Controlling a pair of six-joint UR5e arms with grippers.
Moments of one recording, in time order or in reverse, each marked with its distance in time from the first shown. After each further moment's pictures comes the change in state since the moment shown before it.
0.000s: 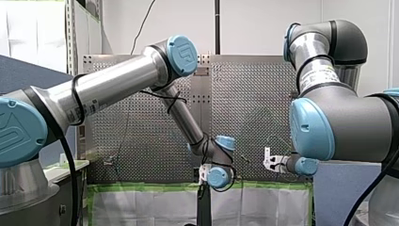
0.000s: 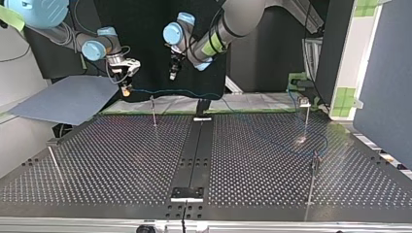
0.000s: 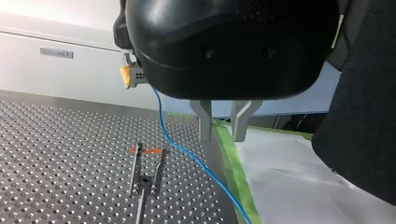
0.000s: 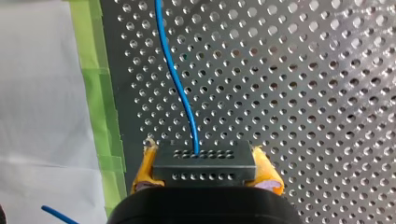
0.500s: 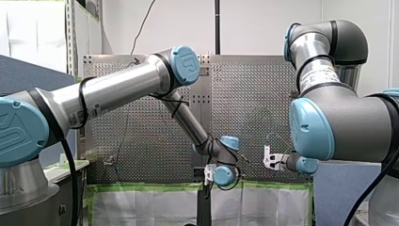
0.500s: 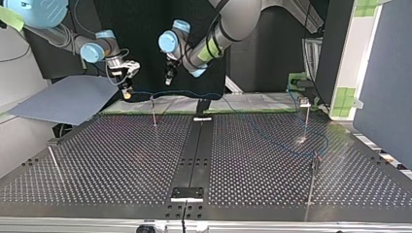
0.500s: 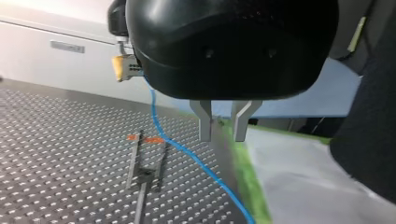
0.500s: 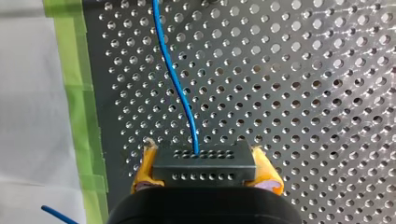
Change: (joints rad) left arm 0.010 -0.061 0.141 -0.069 0.018 -0.051; right arm -0.004 0.000 -0.029 0.002 -0.062 -0.010
